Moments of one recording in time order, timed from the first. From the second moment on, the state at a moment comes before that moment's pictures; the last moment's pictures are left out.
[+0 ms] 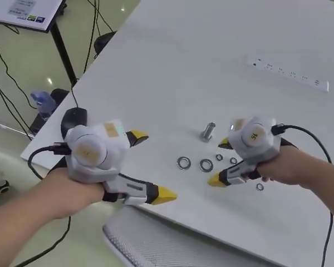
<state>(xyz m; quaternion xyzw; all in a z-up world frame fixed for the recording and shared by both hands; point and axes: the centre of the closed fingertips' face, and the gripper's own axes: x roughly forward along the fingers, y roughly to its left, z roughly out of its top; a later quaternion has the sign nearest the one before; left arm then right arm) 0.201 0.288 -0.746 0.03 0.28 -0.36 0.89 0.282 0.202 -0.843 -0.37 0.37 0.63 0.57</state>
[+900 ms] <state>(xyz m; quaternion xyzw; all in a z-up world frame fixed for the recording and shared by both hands) 0.199 0.291 -0.749 0.03 0.28 -0.36 0.89 0.287 0.205 -0.880 -0.44 0.37 0.63 0.52</state>
